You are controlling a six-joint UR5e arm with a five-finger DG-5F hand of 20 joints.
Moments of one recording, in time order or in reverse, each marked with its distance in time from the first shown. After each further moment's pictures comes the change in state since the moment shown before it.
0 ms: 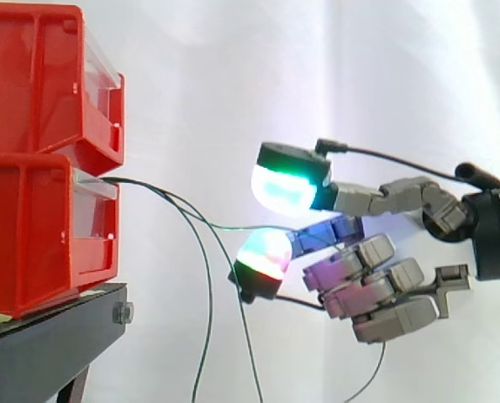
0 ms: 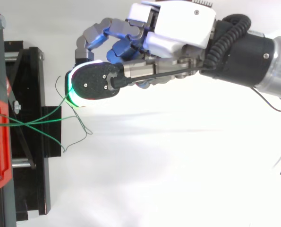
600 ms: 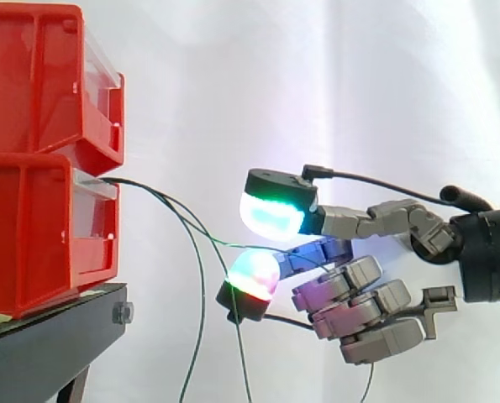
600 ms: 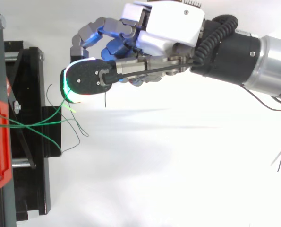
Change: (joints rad) arm -0.008 -0.034 0.019 0.018 -0.005 0.020
